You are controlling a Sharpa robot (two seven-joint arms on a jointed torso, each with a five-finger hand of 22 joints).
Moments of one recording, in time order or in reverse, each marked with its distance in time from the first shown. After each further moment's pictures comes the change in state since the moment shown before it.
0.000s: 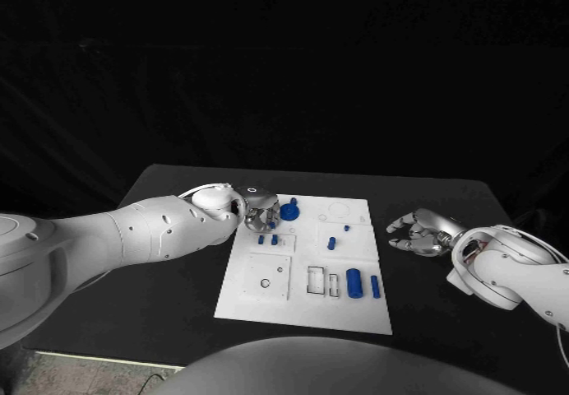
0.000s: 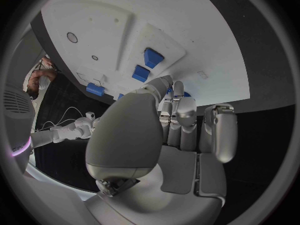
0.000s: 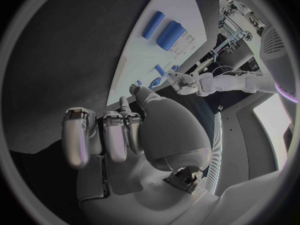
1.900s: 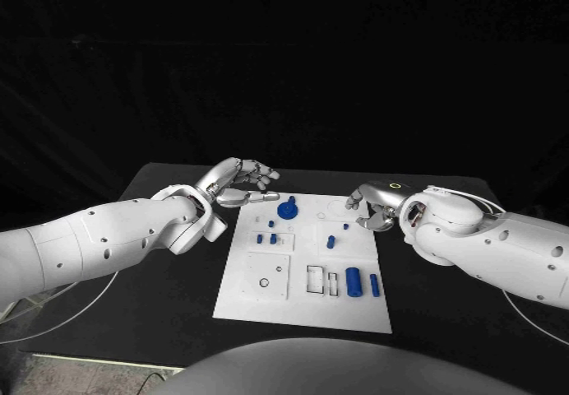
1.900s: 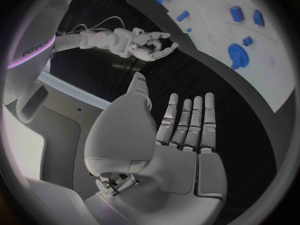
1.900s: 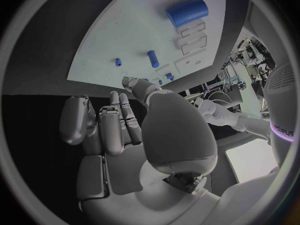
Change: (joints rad) left arm 0.024 -0.216 0.015 0.276 0.966 -0.168 0.467; left_hand -0.159 0.003 -0.486 0.150 -0.170 -0.235 0.046 -0.044 -0.120 -0.701 0.115 0.321 0.142 -0.876 0.180 -0.632 -0.566 0.085 -0.927 0.138 -1.182 -0.198; right arm 0.077 0.195 0.002 -0.084 -0.394 0.070 -0.005; right_hand 0.059 -0.151 0.198 -0.099 0.004 0.105 0.014 0.006 0.007 -0.712 0.080 -1.294 -0.874 0.000 0.050 -0.186 0.000 0.047 -0.080 0.044 -0.240 0.000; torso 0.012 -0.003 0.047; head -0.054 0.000
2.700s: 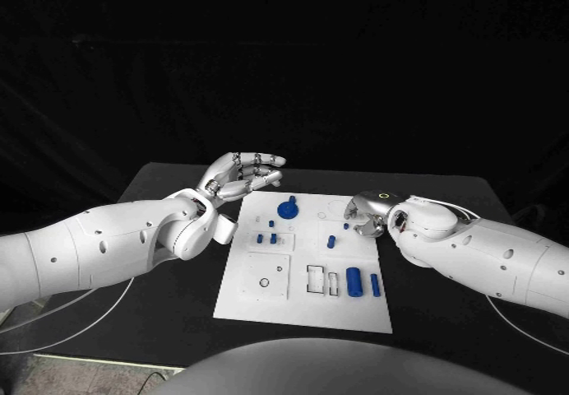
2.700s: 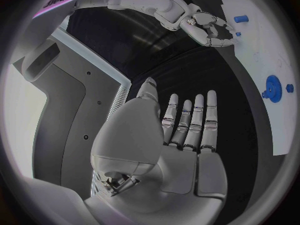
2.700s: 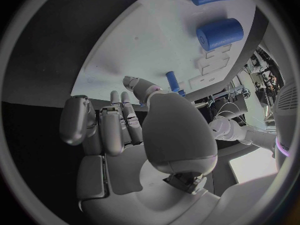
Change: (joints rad) left arm -0.002 -0.005 -0.001 0.075 0.339 0.105 0.135; left_hand 0.091 0.106 -0.005 -0.010 0.112 -0.011 -0.004 0.008 -0.062 -0.035 -0.004 0.060 -0.146 0.071 0.022 -0.038 -0.130 0.032 0.089 0.042 -0.104 -0.105; right arm -0.069 0.115 0.006 -0.209 -0.068 0.000 0.032; right_hand -0.007 0.007 -0.023 0.017 -0.012 0.032 -0.044 -0.010 -0.012 0.028 0.004 -0.004 -0.062 0.000 0.000 0.004 0.000 0.000 0.003 -0.003 0.000 0.000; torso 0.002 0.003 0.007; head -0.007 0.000
